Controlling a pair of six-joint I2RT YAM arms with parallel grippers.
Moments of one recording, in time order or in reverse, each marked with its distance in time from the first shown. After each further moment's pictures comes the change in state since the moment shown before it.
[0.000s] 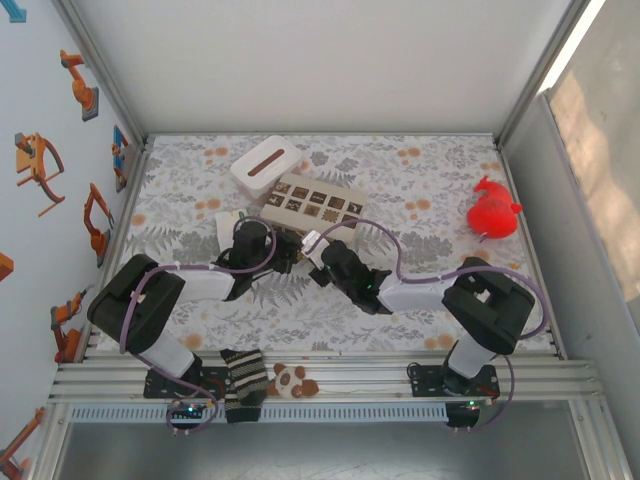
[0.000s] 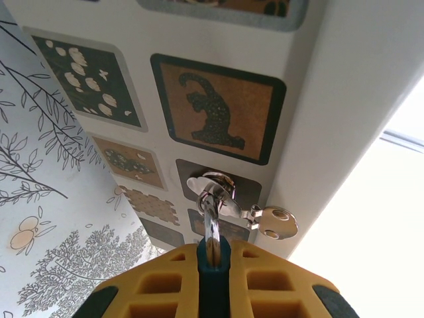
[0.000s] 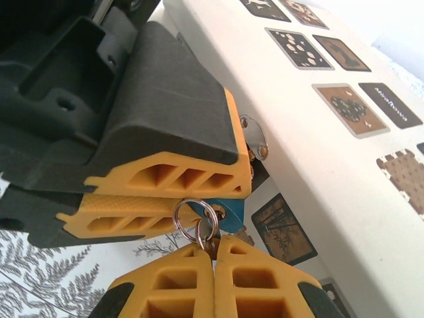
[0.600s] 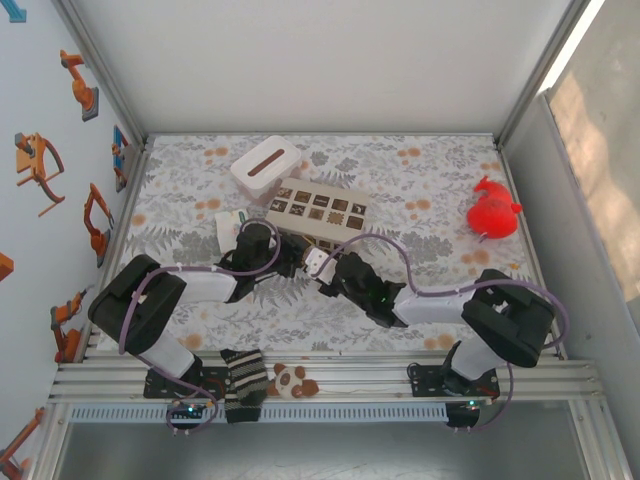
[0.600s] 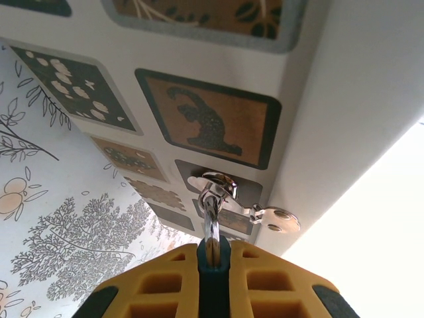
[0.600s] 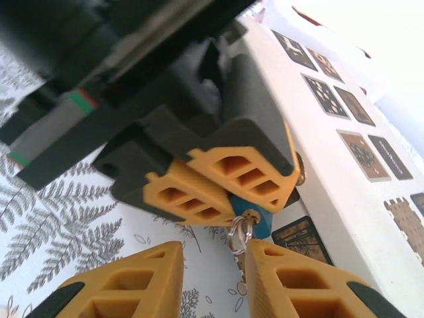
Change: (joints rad) left arm -0.031 0.000 0.000 0.000 0.040 0.001; right arm 0.029 -0.135 -0.149 0.073 -0.048 -0.282
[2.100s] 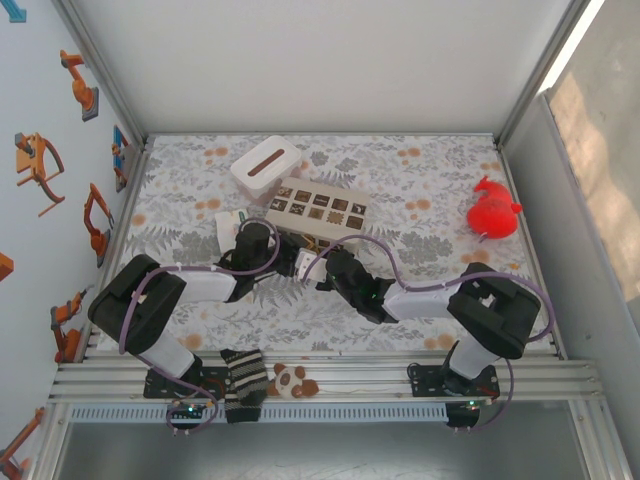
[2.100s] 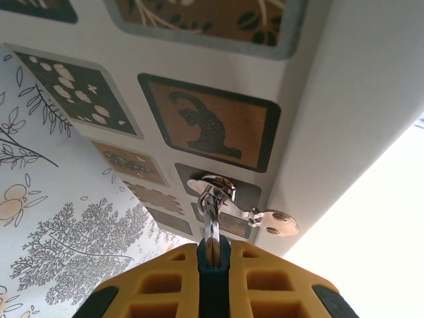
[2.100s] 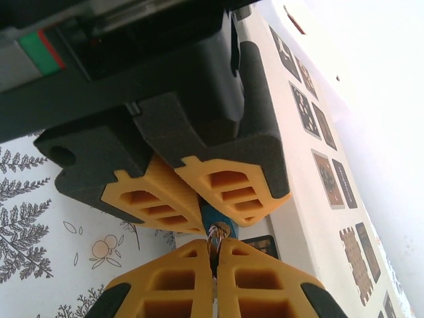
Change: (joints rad) left arm 0.007 0.000 0.000 0.003 0.000 0.000; right arm 0.005 0.094 0.076 0.004 0.130 -0.256
